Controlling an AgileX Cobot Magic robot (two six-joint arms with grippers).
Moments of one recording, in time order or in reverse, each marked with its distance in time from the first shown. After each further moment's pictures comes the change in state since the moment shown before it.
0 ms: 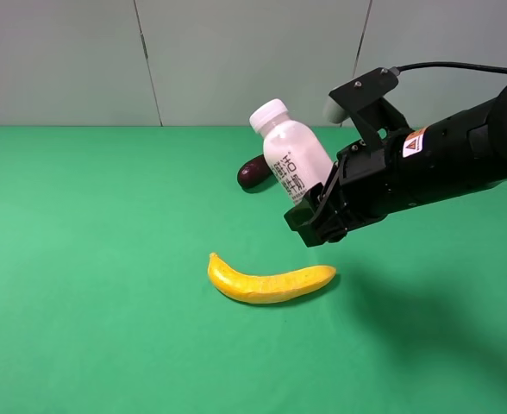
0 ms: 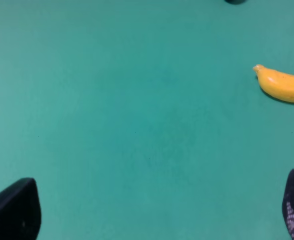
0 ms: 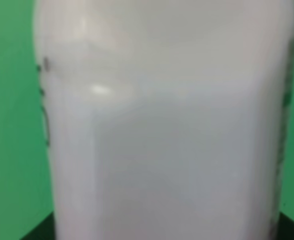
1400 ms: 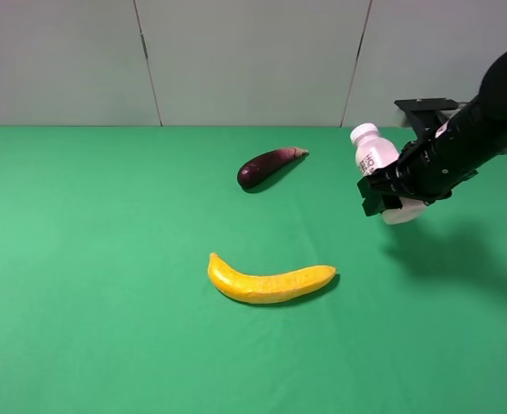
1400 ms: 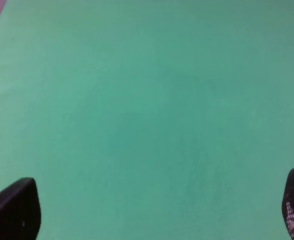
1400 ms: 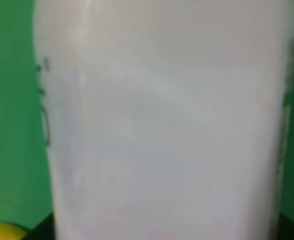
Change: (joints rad) left arm 0.407 0.000 0.001 -0.002 0.000 0.000; right arm -0.427 0.298 -0.178 -0.151 0.210 0.206
